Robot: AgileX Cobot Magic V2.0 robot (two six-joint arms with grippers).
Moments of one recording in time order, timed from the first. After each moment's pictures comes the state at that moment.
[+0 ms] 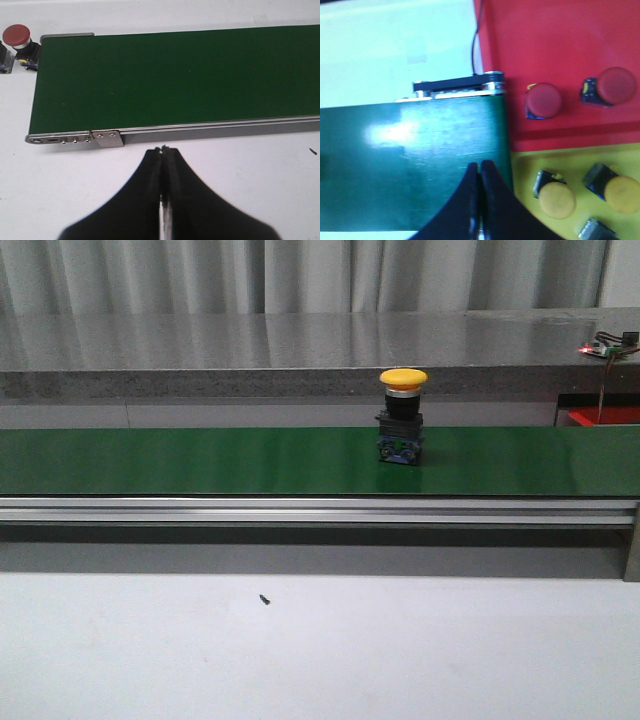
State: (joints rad) left arm 0.07 0.93 -0.90 -0.26 0.85 0.27; right arm -0.22 1.68 -1.68 0.17 1.15 -0.07
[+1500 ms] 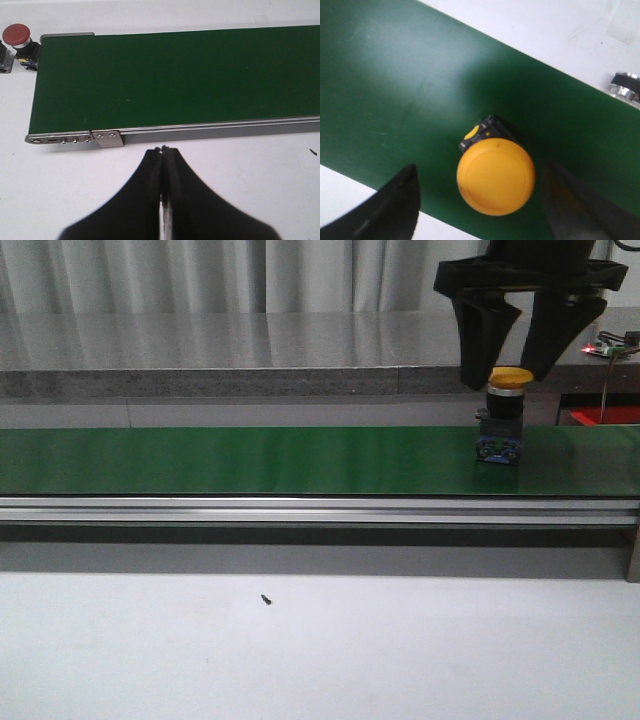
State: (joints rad) left arm 0.07 0.93 -0.90 -0.26 0.85 0.27; right arm 0.27 1.86 -1.67 0.05 1.14 -0.10
